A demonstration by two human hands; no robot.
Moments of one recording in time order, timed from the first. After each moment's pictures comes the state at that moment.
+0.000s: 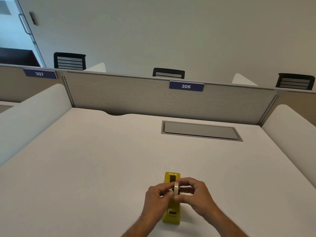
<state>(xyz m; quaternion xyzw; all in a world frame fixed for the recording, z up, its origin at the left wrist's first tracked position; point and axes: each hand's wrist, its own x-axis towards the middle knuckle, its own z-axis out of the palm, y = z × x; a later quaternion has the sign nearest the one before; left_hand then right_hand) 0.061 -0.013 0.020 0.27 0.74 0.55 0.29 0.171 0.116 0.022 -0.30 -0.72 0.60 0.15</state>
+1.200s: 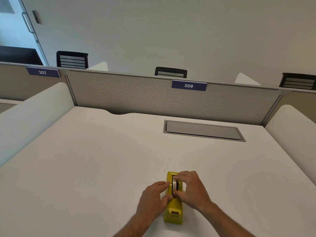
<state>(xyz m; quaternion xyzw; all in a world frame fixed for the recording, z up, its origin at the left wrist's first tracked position) 0.031 -0.015 -0.020 0.42 0.84 0.32 0.15 0.140 0.126 0.008 -0.26 -0.92 0.25 0.13</state>
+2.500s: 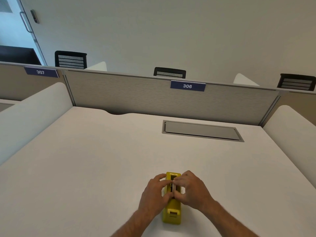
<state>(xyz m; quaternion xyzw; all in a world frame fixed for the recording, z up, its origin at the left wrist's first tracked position) 0.031 -0.003 -0.014 0.44 0.82 0.35 0.14 0.145 0.129 0.016 -0.15 -0.96 0.15 0.16</state>
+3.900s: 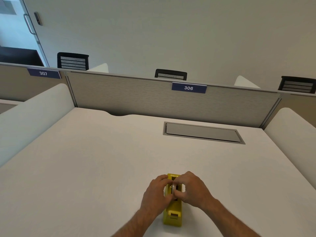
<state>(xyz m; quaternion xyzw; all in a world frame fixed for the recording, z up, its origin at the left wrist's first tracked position) 0.031 0.001 -0.012 0.43 0.82 0.35 0.14 0.138 0.134 0.025 -0.18 -0.96 0.19 0.10</state>
